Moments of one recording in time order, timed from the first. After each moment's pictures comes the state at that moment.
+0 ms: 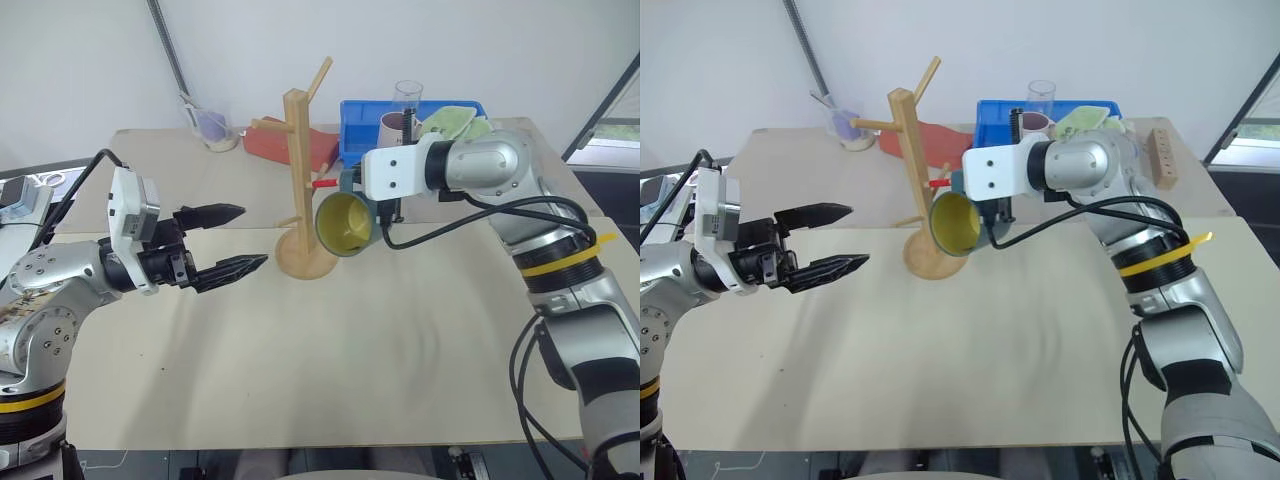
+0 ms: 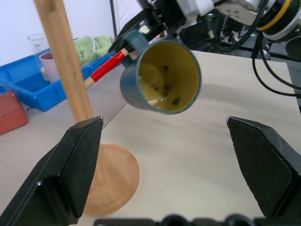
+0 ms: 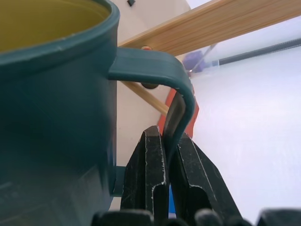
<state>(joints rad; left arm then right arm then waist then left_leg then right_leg) -0.27 0.80 0.31 -0.44 -0.81 0.67 -0.96 -1.08 -0.60 0.39 0.25 -0.26 -0.14 0.97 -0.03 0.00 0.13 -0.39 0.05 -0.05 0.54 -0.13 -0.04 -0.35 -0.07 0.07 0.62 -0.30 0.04</state>
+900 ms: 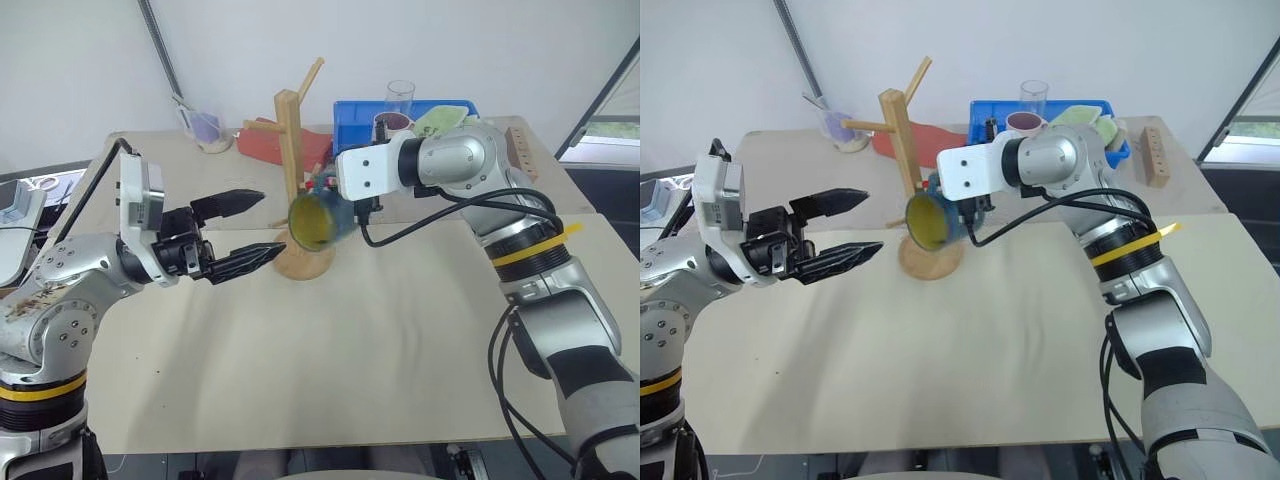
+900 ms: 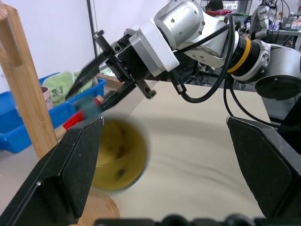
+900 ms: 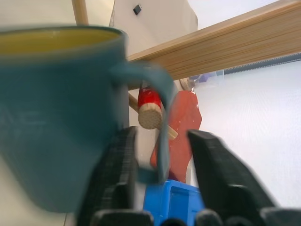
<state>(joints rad) -0.34 0.75 0.27 -0.43 -0.90 0.64 -0.93 -1.11 -0.52 0.39 0.33 -0.31 -0.17 1.00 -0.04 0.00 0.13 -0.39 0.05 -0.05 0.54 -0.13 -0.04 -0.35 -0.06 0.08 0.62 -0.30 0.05</state>
